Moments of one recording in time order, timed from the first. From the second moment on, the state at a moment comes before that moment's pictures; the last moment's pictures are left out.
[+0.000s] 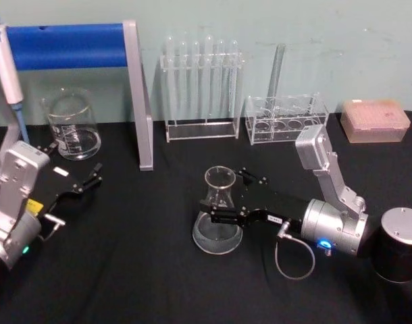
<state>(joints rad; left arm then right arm) -0.20 0.60 0.45 -1.41 -0.25 -0.12 0.03 0.36 0.44 -0.55 -1.34 0.47 0.01 0.63</state>
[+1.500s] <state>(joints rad) -0.20 0.60 0.45 -1.41 -0.25 -0.12 0.03 0.30 0.52 -0.53 -1.41 0.48 0.00 0.64</state>
